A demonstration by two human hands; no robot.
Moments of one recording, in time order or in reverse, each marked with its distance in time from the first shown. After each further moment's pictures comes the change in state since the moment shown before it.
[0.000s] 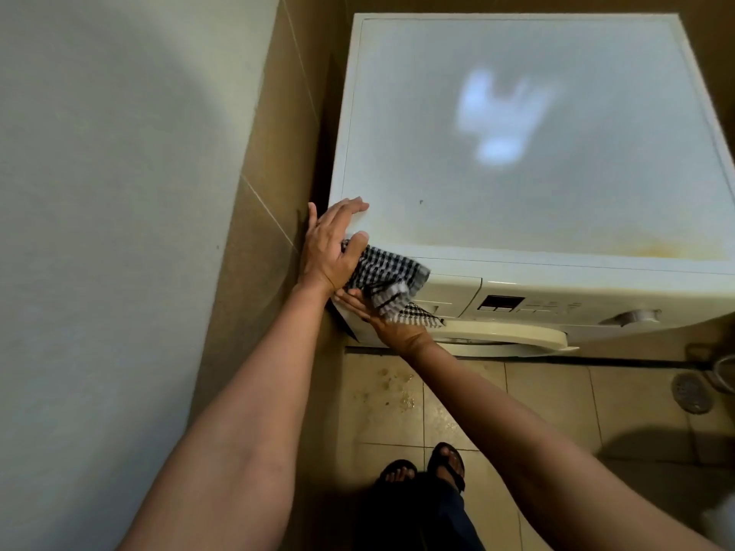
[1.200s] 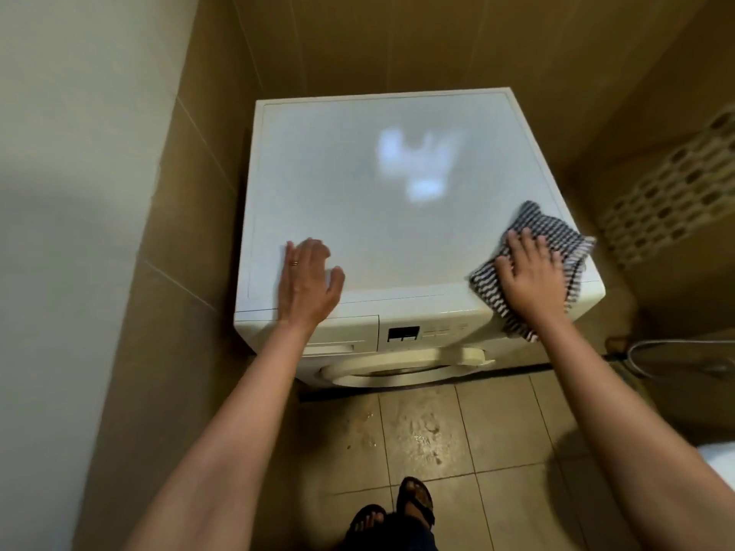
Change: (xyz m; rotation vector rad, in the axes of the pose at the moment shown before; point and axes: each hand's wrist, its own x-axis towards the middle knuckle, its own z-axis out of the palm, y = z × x) left_hand 0.028 0.086 0.054 0.342 -0.009 0.079; right_hand -0.189 0.270 -0.113 0.357 -0.222 1.121
